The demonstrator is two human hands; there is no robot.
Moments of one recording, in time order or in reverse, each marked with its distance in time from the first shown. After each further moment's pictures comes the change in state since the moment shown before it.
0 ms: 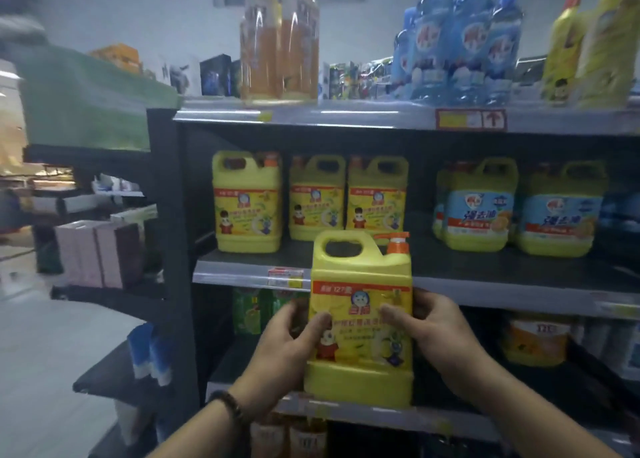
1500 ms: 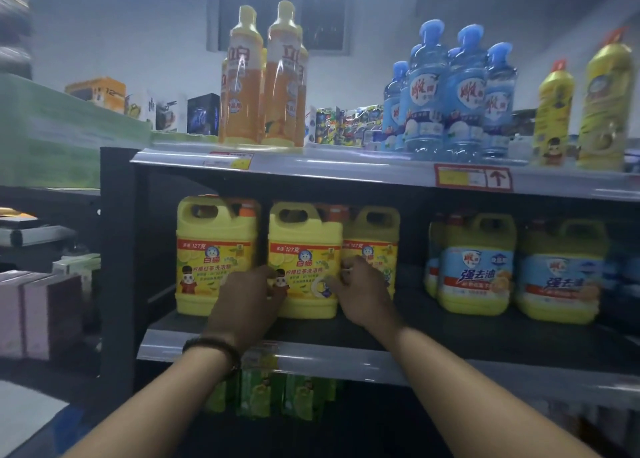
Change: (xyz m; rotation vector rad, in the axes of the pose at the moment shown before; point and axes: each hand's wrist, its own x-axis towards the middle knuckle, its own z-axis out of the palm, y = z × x) left_hand 0.172 0.065 -0.039 0.952 0.372 0.401; right_hand 0.223 -0.031 0.037 -0.638 0.211 -0.254
